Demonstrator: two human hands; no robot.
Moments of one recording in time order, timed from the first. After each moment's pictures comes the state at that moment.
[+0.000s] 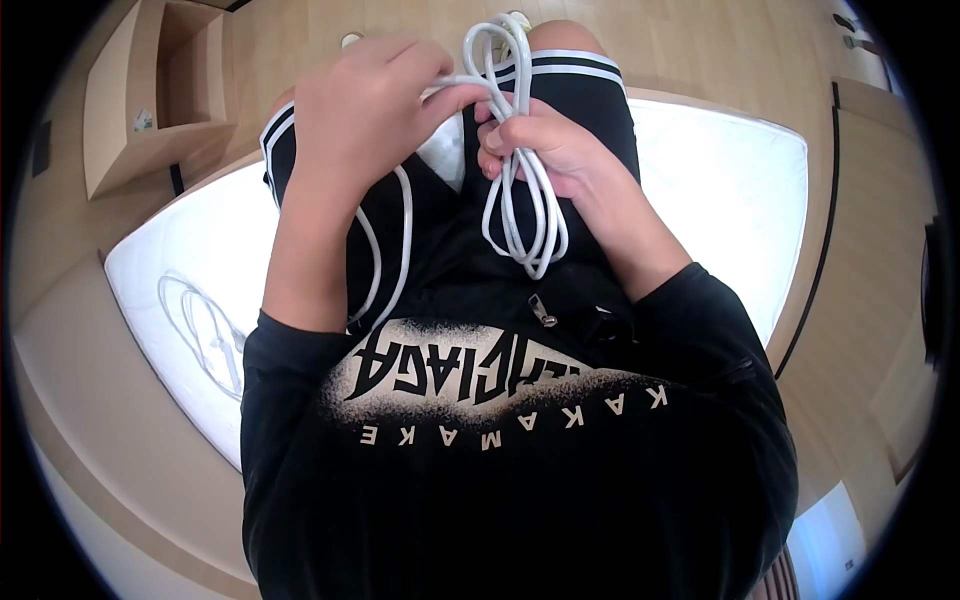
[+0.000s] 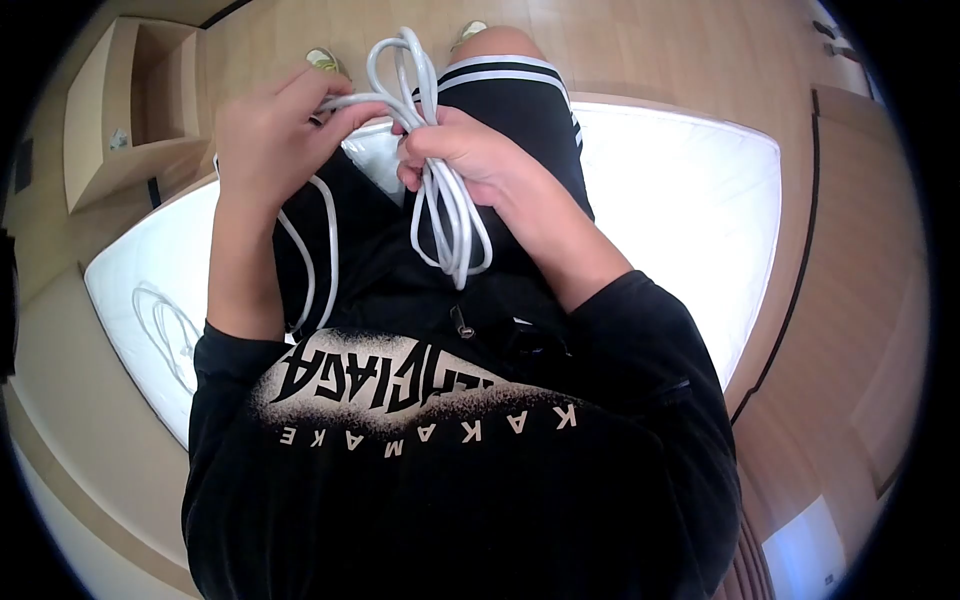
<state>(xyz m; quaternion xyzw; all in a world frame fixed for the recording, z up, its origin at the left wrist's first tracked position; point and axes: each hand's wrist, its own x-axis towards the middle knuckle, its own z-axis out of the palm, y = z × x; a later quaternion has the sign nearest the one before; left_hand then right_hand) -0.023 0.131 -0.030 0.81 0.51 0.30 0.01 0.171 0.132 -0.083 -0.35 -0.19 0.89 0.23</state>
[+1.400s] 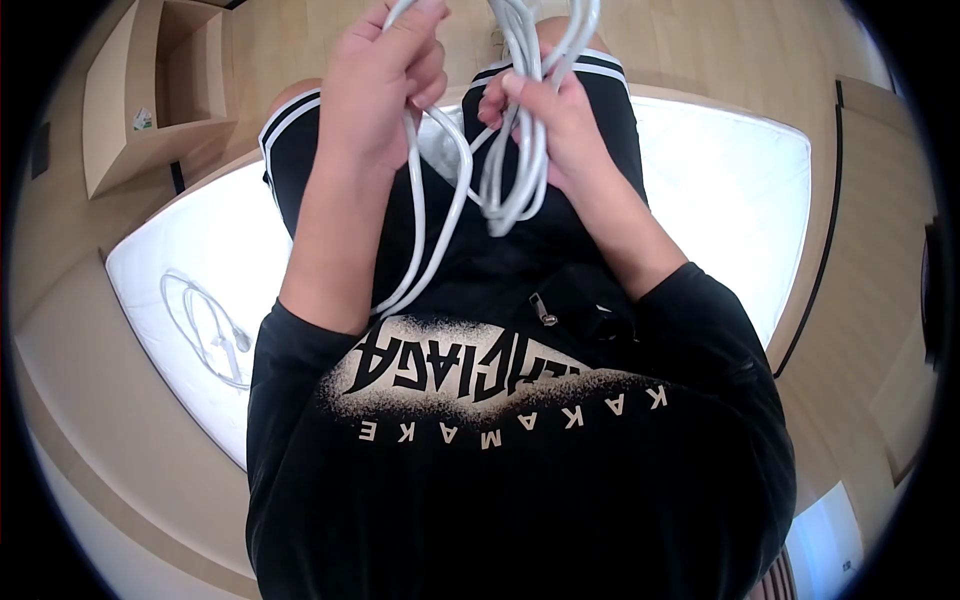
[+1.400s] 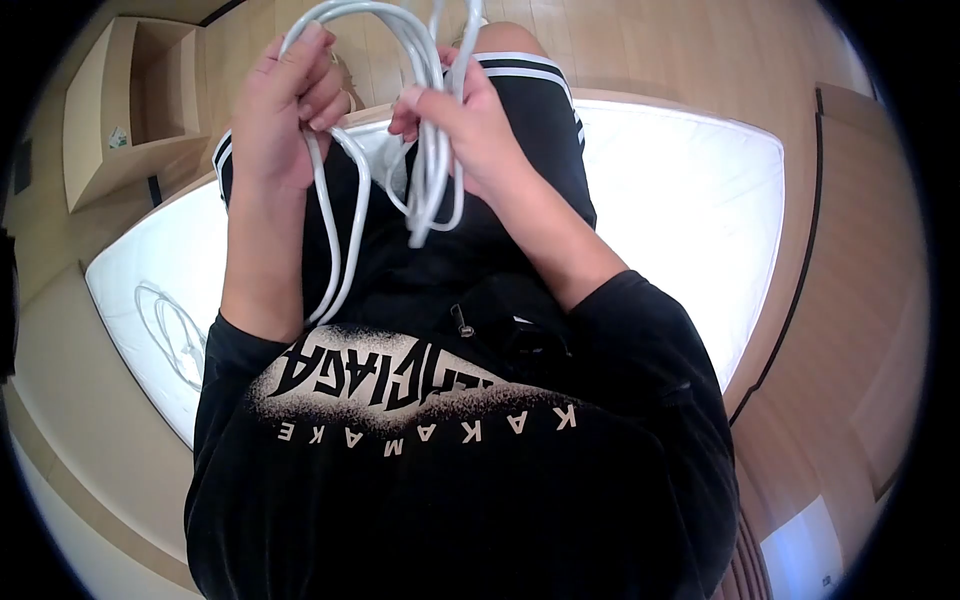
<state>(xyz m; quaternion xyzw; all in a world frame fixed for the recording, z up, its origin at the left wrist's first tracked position) 0.003 0.140 -0.029 0.26 0.43 0.57 0.66 0.174 0.136 -0.096 -0.32 -0.28 0.79 0.44</state>
